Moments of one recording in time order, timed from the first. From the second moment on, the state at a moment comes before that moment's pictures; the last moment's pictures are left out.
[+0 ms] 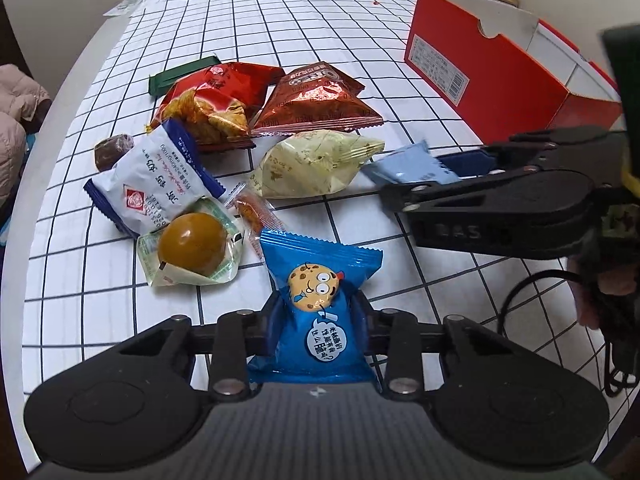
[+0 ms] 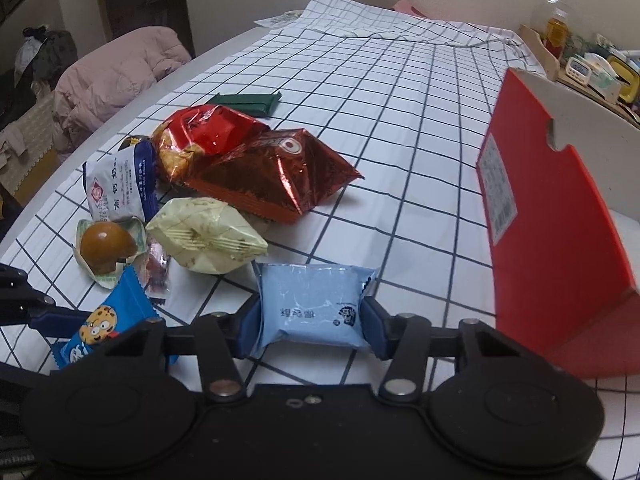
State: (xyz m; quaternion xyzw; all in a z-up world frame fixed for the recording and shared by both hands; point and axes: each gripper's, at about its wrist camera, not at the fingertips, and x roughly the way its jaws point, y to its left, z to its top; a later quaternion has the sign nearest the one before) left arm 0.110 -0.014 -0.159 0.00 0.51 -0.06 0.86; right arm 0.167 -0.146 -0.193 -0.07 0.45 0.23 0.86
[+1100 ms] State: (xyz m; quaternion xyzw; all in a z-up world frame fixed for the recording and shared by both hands) left arm 0.118 -0.078 -0.028 -0.05 0.42 -0.05 0.90; right arm 0.136 -0.282 -0.065 0.00 0.37 0.16 0.92
